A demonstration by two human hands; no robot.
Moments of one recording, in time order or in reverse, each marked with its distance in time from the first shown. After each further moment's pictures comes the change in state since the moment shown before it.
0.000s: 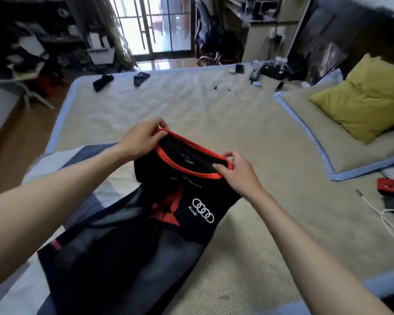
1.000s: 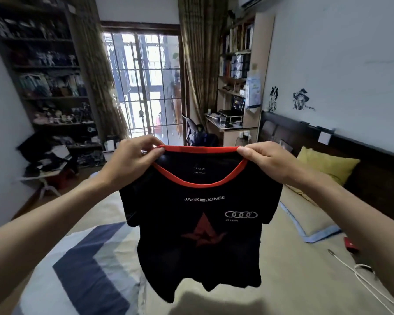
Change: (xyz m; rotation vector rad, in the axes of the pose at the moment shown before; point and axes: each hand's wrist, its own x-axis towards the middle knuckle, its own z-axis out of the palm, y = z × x) left_hand -0.158 0.221 -0.234 -0.117 0.403 0.431; right_hand -0.154 -0.209 -0.287 -0.239 0.063 -0.568
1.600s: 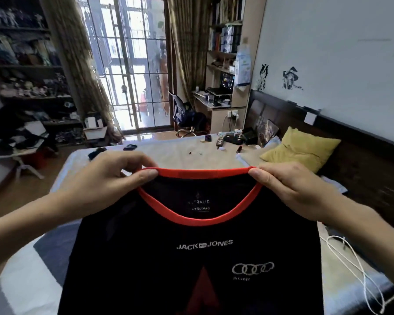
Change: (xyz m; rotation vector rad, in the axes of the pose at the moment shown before) left_hand -0.077 0.037 0.004 -0.253 -0.281 -0.064; right_hand -0.107 -0.005 0.009 -0.099 -0.042 -0.083
